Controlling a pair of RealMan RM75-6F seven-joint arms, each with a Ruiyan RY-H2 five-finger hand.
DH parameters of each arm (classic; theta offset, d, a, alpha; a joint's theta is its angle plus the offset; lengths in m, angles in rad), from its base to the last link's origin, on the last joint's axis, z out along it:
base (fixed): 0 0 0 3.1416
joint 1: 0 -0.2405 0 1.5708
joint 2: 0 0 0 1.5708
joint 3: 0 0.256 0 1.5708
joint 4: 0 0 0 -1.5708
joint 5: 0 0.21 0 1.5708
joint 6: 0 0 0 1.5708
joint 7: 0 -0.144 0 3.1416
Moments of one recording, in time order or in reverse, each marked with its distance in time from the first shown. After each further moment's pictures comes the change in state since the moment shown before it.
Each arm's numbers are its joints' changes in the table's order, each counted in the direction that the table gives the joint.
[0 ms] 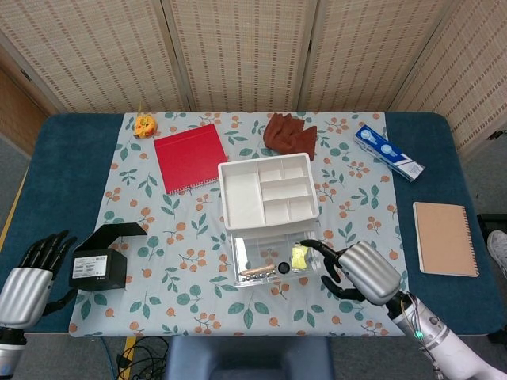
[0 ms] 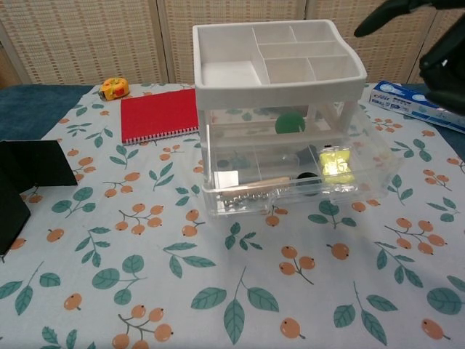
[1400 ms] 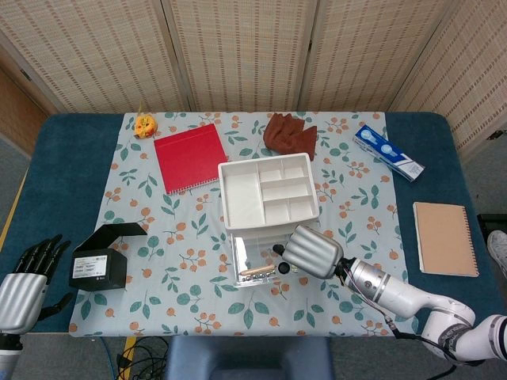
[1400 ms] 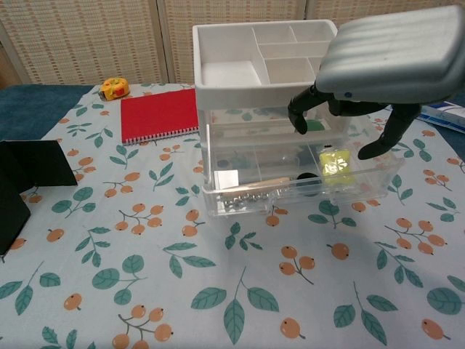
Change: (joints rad) left arm -0.026 -0.013 0.007 -0.014 -0.010 -0.013 0.017; right arm -0.338 -0.143 0.062 -0.254 -0.030 0.340 0.581
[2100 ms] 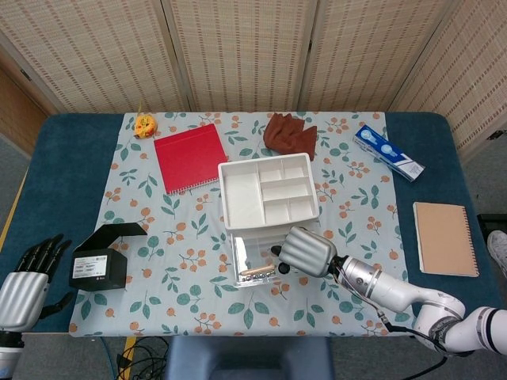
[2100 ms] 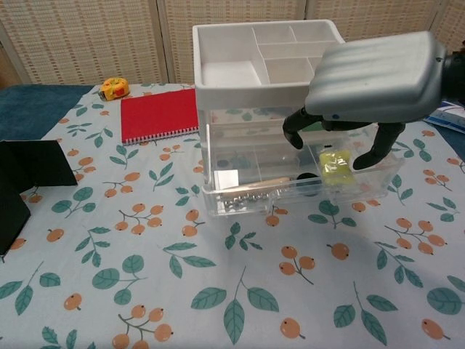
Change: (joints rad) left arm 0.006 -0.007 -0.005 -0.008 -0.015 0.017 0.002; right arm -0.046 -0.044 -0.017 -0.049 0.020 0.056 0.036
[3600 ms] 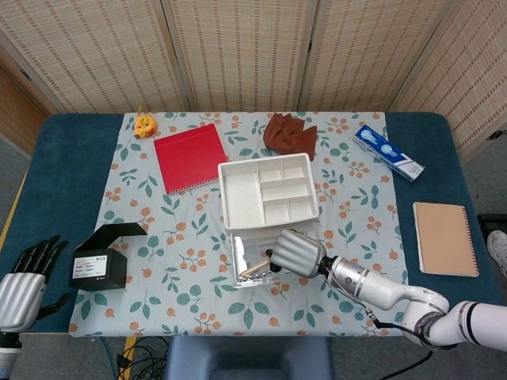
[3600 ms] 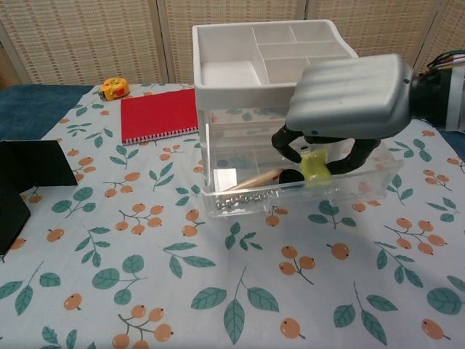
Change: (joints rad) left arm -0.006 -0.007 0.001 -0.024 -0.011 0.000 0.014; right arm -0.042 -0.083 -0.025 -0.061 0.016 -0.010 0.006
